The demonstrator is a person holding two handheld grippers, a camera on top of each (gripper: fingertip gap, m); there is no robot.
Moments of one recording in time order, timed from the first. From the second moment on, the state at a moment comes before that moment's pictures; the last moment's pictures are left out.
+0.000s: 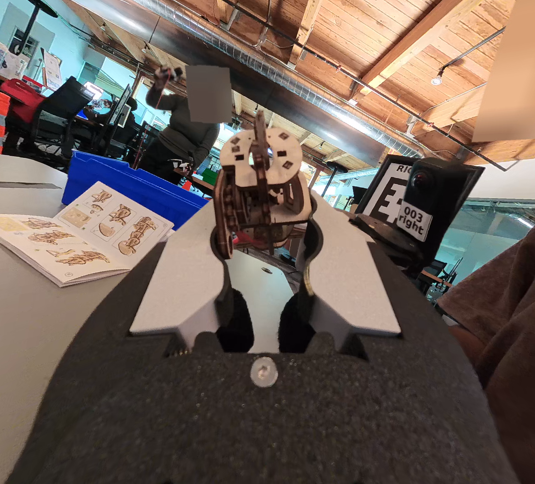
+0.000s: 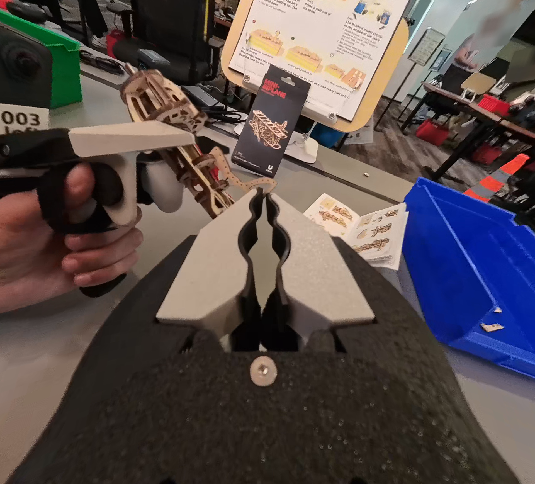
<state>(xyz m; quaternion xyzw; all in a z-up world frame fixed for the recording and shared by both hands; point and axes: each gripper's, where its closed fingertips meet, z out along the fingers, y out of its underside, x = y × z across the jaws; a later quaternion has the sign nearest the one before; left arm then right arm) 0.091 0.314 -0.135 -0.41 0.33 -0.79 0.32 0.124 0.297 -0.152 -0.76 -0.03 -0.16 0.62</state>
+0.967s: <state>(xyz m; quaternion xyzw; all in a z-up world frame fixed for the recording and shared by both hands) 0.071 0.300 -0.112 -0.33 0.34 -0.84 0.25 0.089 0.279 -0.136 -0.80 -0.08 0.10 0.58</state>
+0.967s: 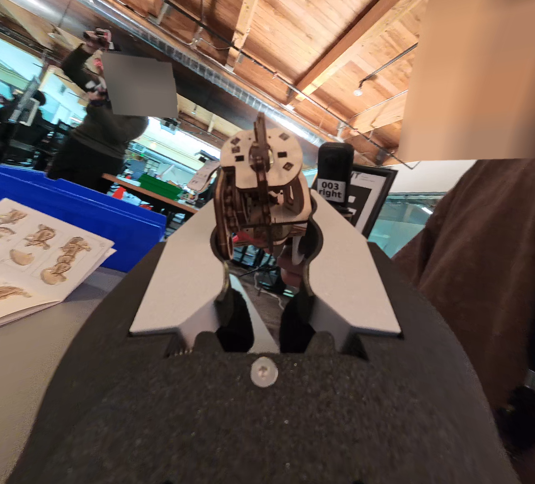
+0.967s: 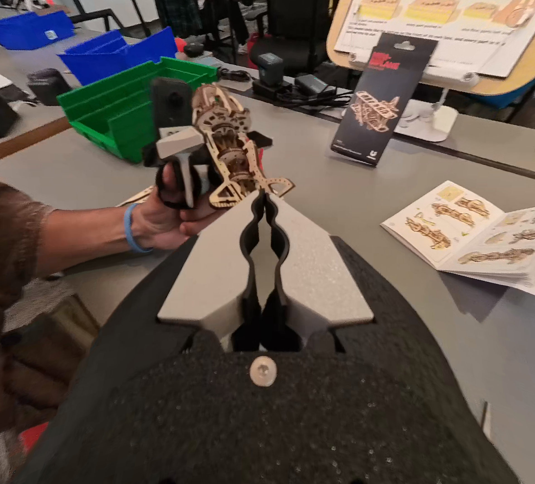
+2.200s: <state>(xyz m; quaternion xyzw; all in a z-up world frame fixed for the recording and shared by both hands) 0.057 0.291 -0.104 -0.28 0.35 -0.88 0.18 0.071 0.270 -0.118 -0.77 -0.09 0.31 0.55</state>
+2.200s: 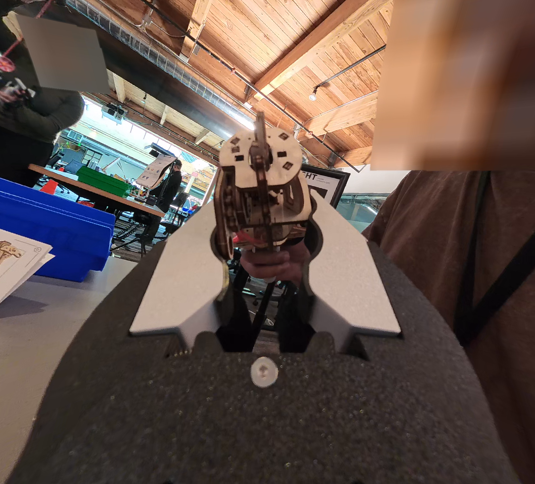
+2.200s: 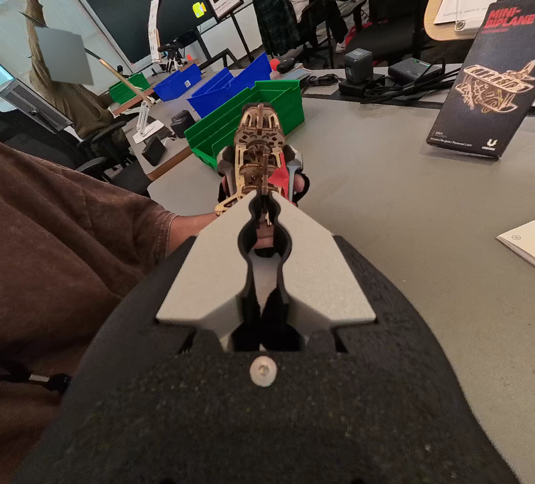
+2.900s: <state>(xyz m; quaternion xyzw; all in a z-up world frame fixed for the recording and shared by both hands) 0.062 0.286 -0.111 -0.29 0.35 -0.88 0.14 0.069 0.264 -0.127 -0.77 -0.03 0.35 0.53</state>
